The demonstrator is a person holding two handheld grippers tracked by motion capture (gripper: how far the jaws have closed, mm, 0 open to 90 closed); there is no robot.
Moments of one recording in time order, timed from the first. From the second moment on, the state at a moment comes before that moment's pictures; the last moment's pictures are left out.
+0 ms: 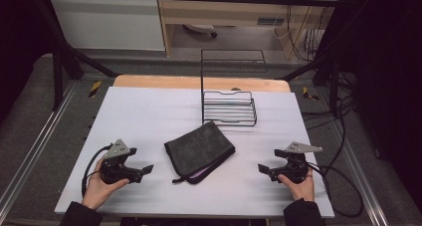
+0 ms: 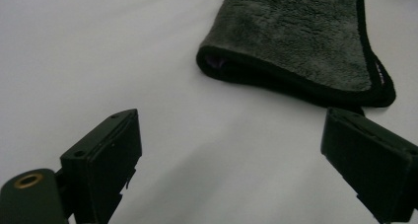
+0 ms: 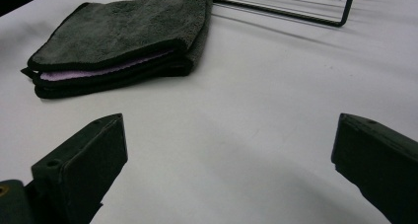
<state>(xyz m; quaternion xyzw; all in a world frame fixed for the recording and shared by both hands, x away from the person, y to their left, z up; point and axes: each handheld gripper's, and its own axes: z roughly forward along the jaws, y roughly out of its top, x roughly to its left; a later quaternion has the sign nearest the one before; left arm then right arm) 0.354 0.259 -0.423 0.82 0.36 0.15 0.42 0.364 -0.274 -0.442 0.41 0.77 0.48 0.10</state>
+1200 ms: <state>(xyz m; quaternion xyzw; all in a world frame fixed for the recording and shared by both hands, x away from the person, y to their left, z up) 0.344 0.136 -0.429 0.88 0.29 0.08 0.36 0.364 -0.273 -0.442 0.41 0.77 0.47 0.10</state>
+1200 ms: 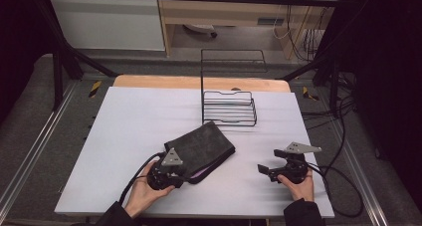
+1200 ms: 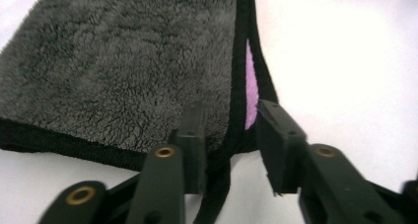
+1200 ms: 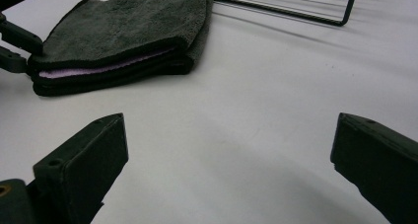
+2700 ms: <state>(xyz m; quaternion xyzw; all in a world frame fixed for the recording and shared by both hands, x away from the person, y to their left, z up) 0.338 0.150 -0.434 0.88 0.32 0.05 0.34 0.364 -0.272 -0.443 0.41 0.78 0.47 0.10</state>
